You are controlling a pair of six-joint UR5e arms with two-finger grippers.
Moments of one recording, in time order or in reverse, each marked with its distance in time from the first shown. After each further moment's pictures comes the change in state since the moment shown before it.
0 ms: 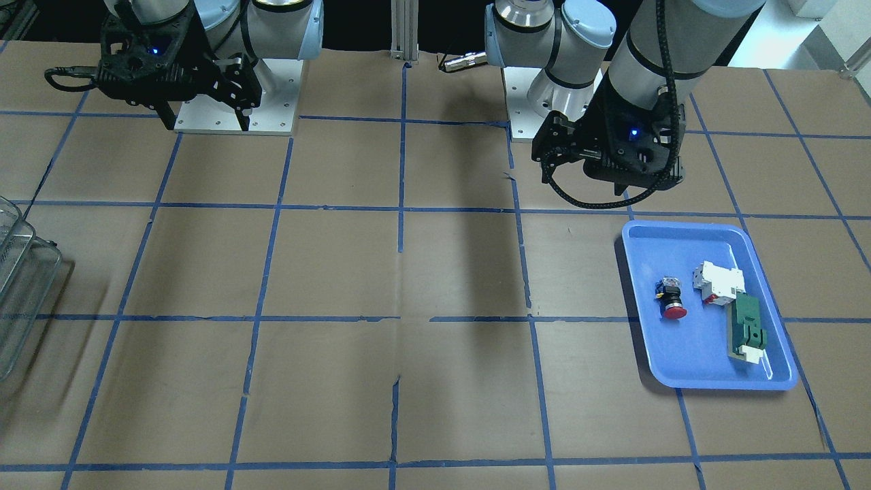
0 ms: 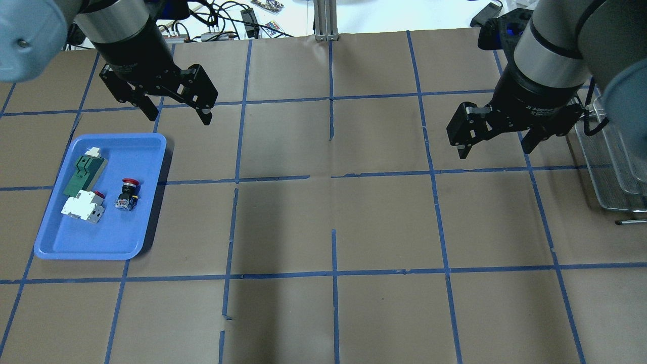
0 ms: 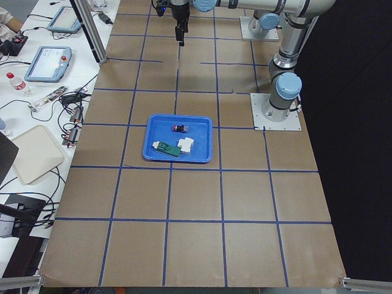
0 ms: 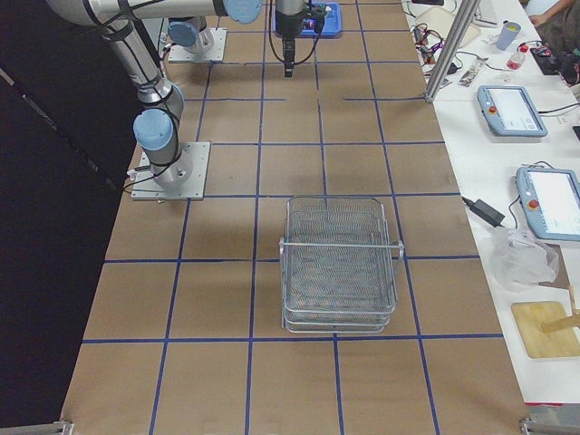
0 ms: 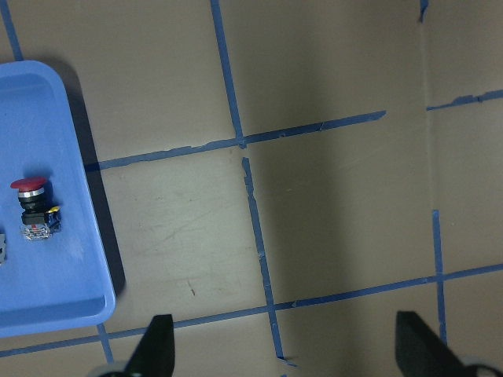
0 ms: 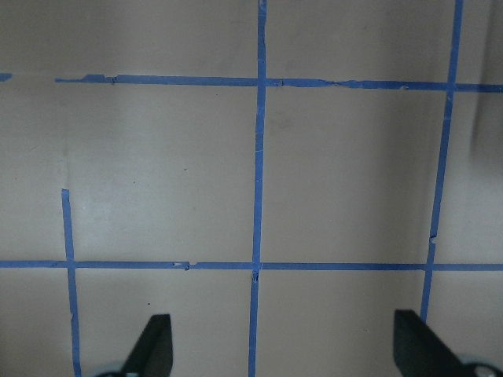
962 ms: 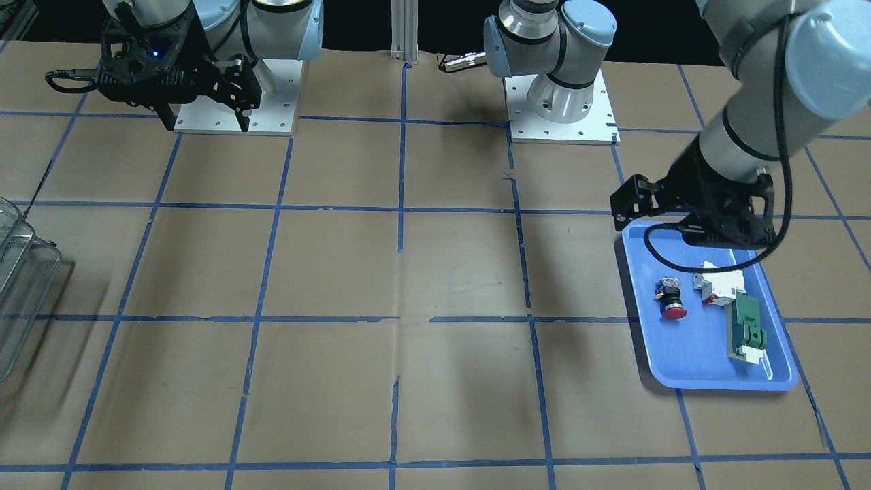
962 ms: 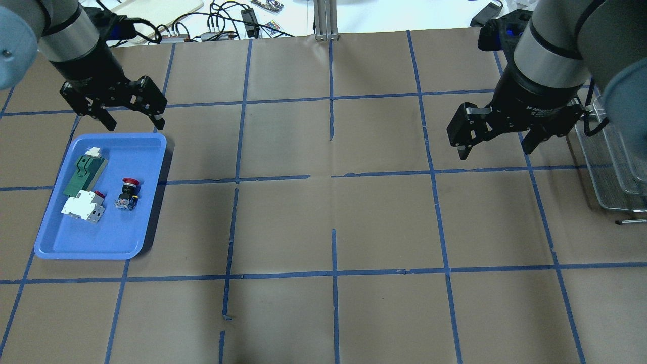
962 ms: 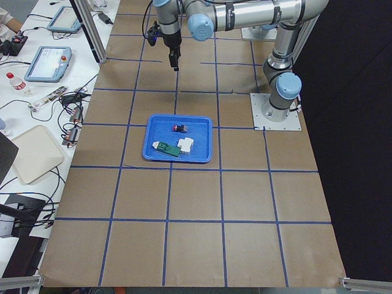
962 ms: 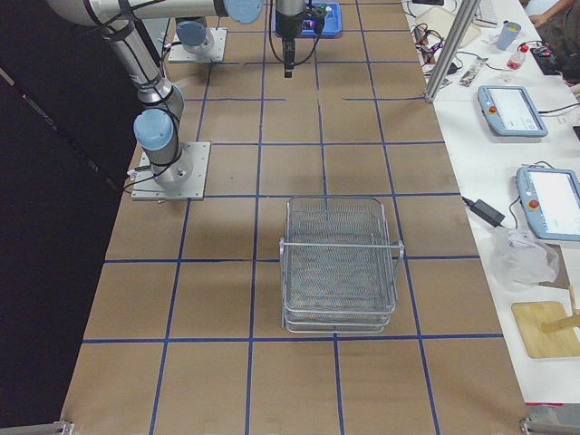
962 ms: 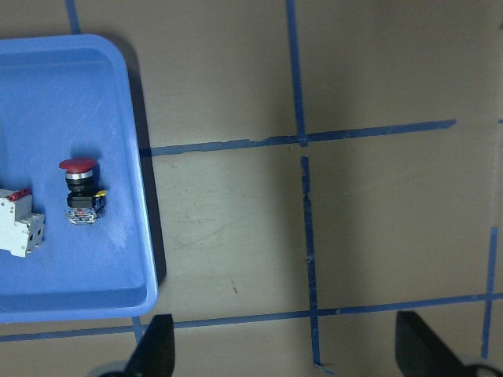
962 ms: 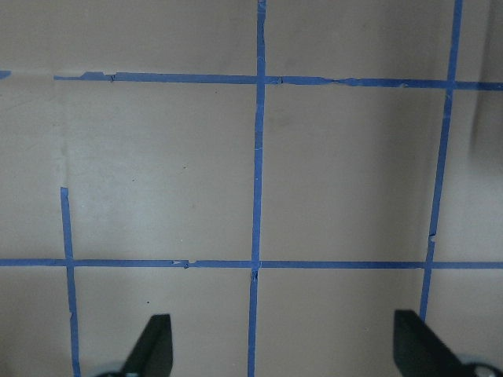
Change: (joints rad) left arm 0.251 -0.075 -0.124 0.182 0.026 0.139; right arm 0.000 -0.001 0.001 0.002 -0.002 0.000
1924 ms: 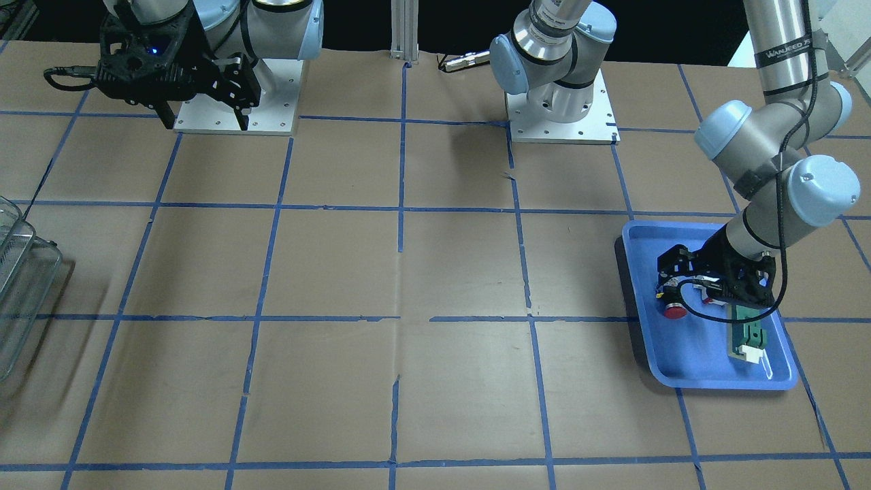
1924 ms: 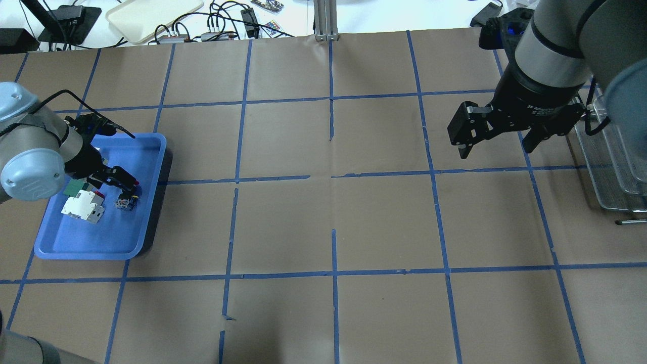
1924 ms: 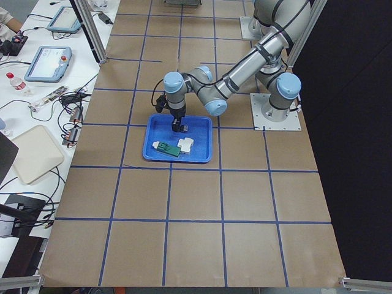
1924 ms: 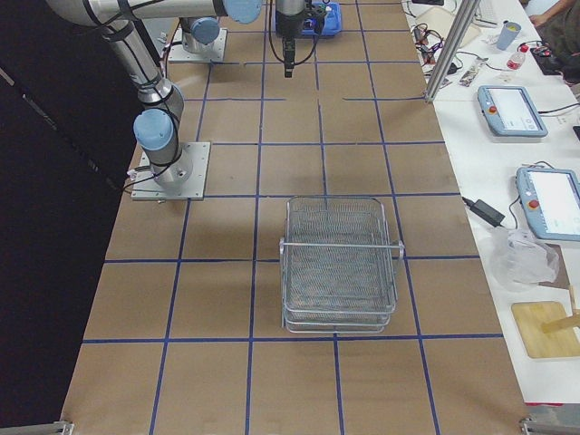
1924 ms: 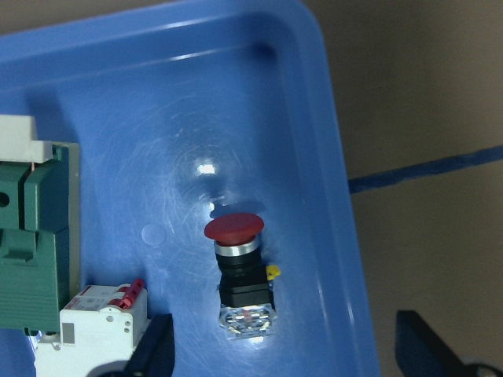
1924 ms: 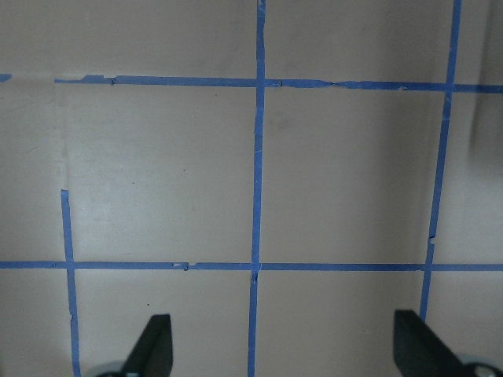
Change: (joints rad) left arm 0.268 -0.173 -0.377 0.569 0.005 0.454; right arm -0.002 -0.001 -0.001 -0.004 0.001 -0.001
